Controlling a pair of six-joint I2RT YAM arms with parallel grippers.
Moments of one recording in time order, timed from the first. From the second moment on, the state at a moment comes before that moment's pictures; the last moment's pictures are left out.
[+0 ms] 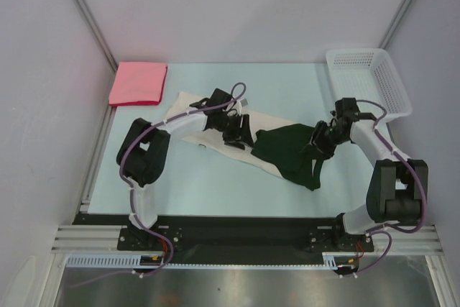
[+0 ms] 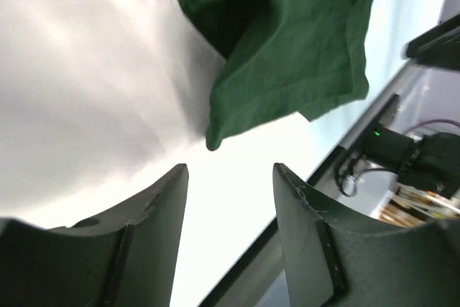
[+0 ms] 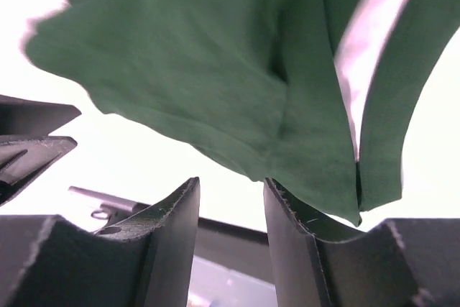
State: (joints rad) left arm -0.56 1.96 1.33 -0.40 0.64 -0.49; right arm 0.01 1.48 0.98 -0.78 -0.45 0.57
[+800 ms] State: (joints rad) left arm -0.61 2.21 1.58 -0.27 0.71 -0.57; right arm 0.02 1.79 1.05 -0.53 -0.49 0.62
